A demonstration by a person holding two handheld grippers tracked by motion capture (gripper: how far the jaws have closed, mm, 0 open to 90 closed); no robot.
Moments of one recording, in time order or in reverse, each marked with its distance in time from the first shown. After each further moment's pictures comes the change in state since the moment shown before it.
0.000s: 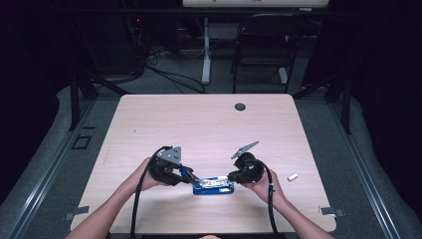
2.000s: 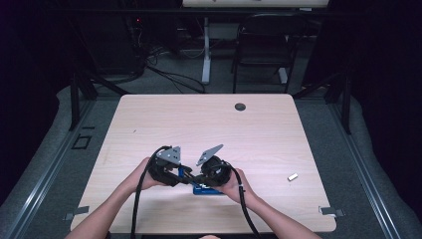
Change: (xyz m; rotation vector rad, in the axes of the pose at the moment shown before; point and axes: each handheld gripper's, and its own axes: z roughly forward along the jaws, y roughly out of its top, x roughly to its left) left arm 0.001 0.004 -0.004 -0.022 0.005 -0.003; right arm 0.065 0.053 0.037 -0.081 0.122 -0.247
